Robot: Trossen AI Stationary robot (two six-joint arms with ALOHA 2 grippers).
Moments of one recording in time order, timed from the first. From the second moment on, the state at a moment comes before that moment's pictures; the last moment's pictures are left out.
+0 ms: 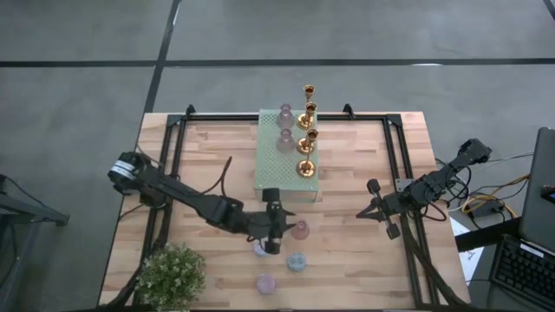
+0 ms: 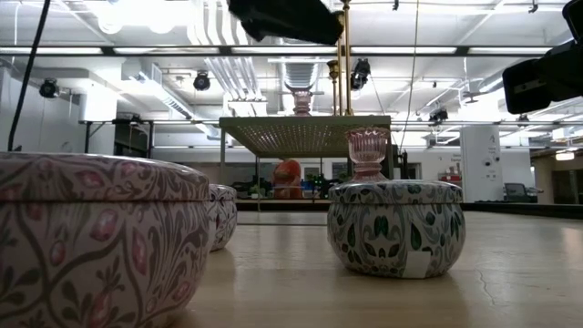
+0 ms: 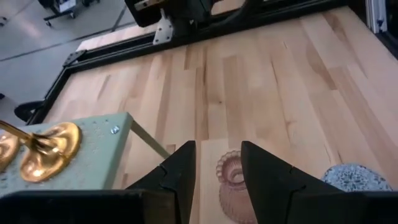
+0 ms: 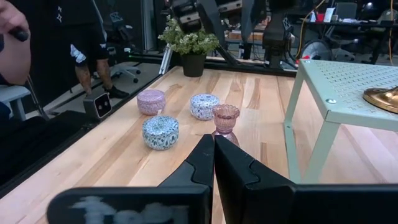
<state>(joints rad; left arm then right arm) -0.38 1.67 1.22 -0.08 -0.48 0.00 0.60 0.16 0.03 0.00 0.31 0.07</state>
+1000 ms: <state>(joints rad) -0.38 1.67 1.18 0.06 -0.44 0.02 0.60 0.16 0.03 0.00 0.31 0.07</state>
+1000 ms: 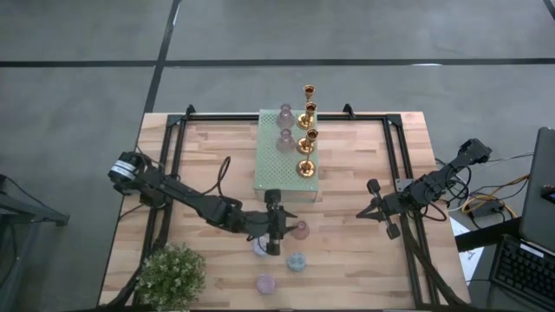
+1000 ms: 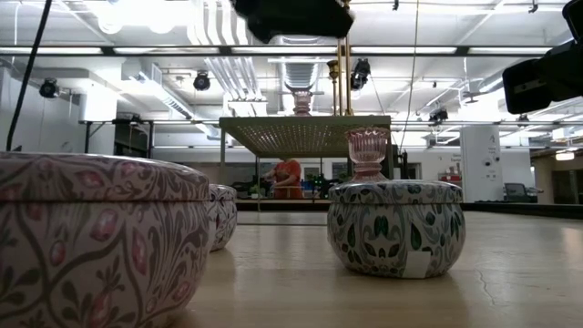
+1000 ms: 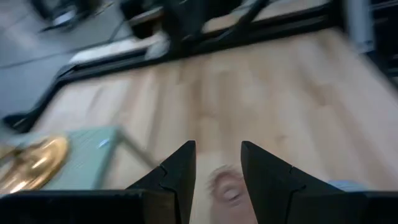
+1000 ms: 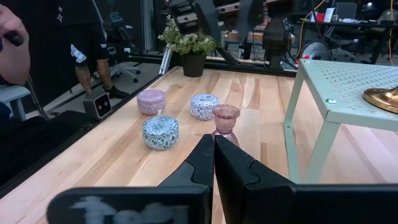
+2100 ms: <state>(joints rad) -0.32 1.87 1.27 -0.12 -0.30 0.08 0.60 0.17 0.03 0.00 0.31 0.07</state>
